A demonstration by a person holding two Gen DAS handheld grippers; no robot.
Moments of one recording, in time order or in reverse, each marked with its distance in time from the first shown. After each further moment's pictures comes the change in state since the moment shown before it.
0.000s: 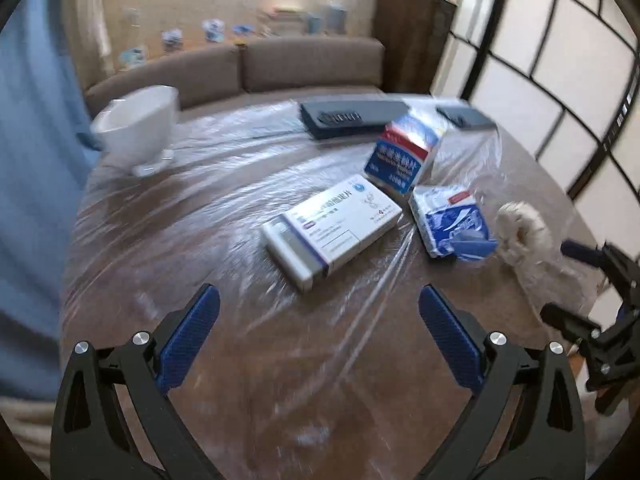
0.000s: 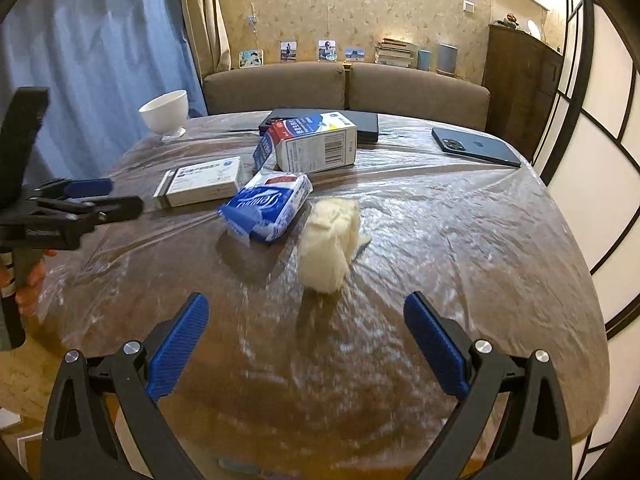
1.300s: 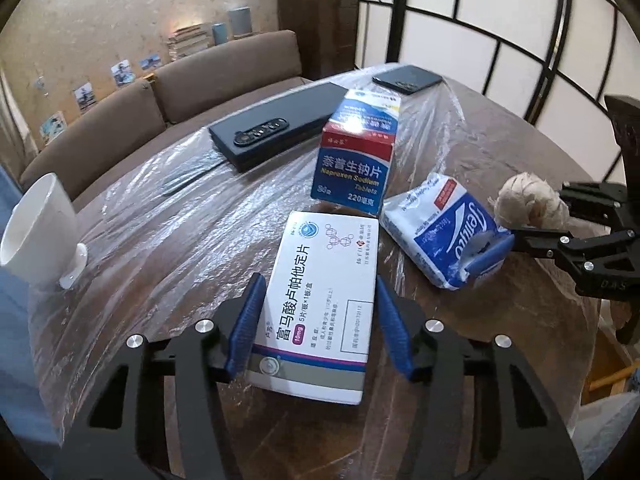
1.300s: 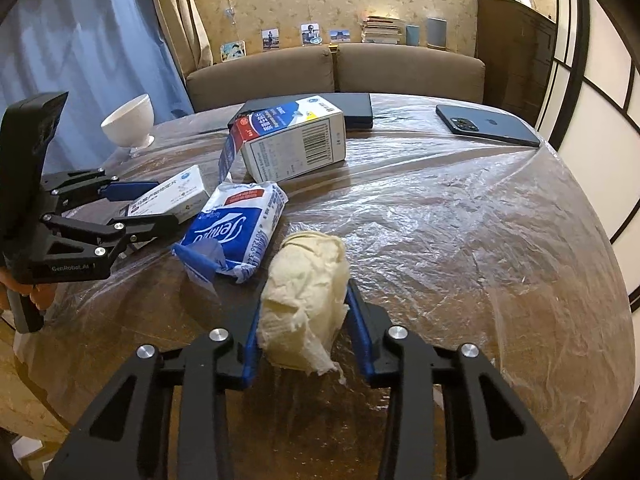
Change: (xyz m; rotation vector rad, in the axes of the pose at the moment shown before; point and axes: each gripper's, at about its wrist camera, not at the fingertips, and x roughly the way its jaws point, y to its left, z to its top) left arm 0.041 -0.019 0.032 0.291 -0.021 -0.109; right arm 0.047 -0.016 0.022 0.088 0.038 0.031
